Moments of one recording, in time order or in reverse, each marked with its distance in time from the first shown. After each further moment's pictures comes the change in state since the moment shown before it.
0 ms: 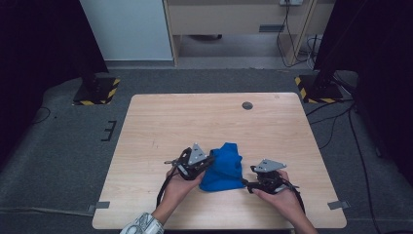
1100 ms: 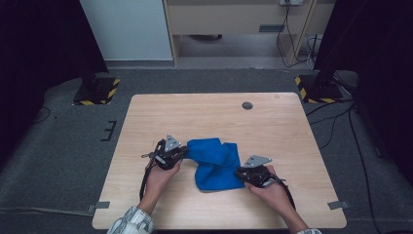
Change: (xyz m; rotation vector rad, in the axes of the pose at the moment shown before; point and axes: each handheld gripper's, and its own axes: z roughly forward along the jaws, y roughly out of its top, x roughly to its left) left arm 0.067 -0.032 -0.013 0.097 0.159 -0.119; right arm 0.002 0.013 0.037 0.037 0.041 -0.060
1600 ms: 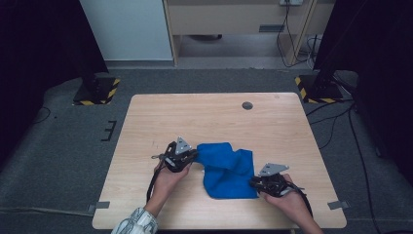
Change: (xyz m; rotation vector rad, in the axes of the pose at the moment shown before) left arm -0.028 0.007 0.015 0.015 -0.063 0.046; right arm -0.007 -0.030 -0.049 0.049 0.006 0.026
